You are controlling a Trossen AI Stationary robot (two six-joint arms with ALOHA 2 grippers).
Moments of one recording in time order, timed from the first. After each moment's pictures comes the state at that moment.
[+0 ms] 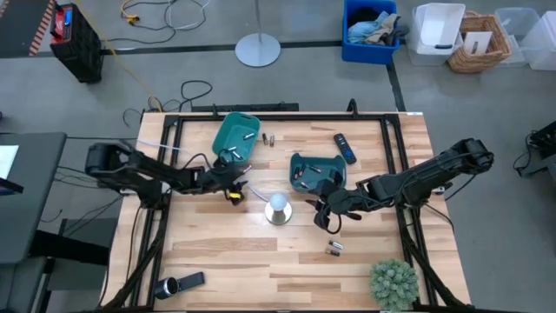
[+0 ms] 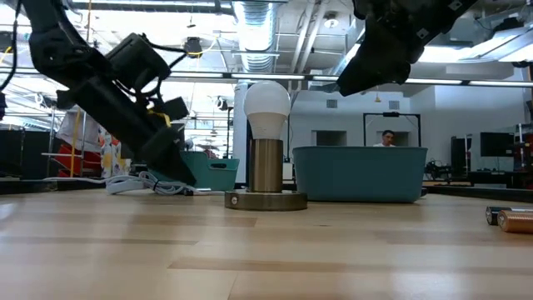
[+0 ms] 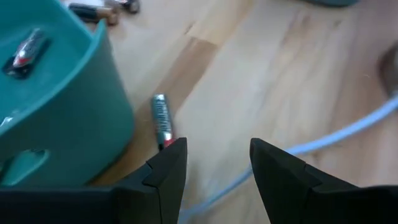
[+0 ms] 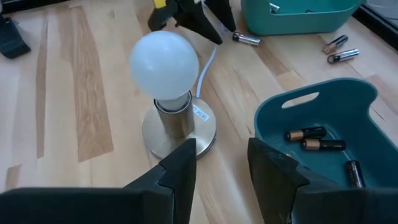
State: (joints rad) left arm 0.11 1.45 0.37 0.41 -0.37 -0.20; right arm 0.29 1.34 0.86 -0.25 0.49 0.47
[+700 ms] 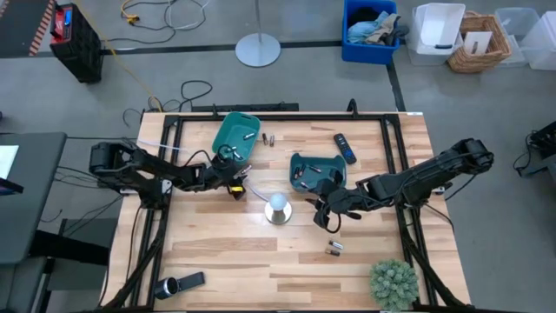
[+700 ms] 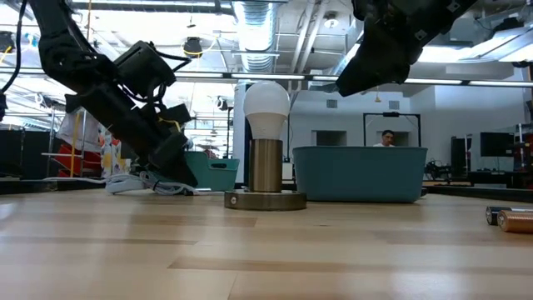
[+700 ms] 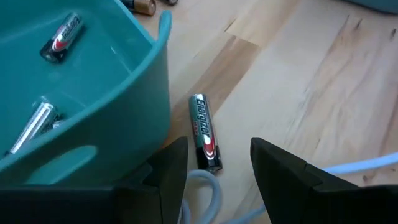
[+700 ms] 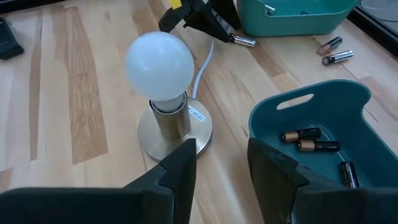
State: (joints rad) left arm 0.17 1.49 0.39 0.41 -0.40 -0.24; right arm 0.29 1.34 0.85 -0.25 0.50 0.46
